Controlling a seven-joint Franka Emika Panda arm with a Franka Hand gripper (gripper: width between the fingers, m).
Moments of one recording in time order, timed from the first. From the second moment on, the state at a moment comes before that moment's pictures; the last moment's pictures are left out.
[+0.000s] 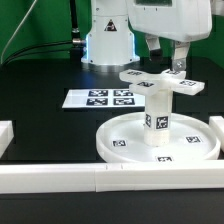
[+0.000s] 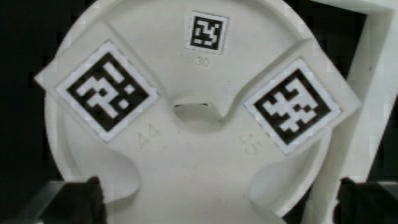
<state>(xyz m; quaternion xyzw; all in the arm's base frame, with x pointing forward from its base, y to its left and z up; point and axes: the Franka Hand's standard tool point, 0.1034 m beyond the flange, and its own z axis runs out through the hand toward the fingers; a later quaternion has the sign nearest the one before) 0.561 0.047 0.131 -0.78 0.62 0.02 0.06</state>
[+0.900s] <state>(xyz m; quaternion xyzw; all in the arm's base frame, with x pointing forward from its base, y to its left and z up) 0.569 0.052 0.134 -0.96 0.26 0.01 0.04</state>
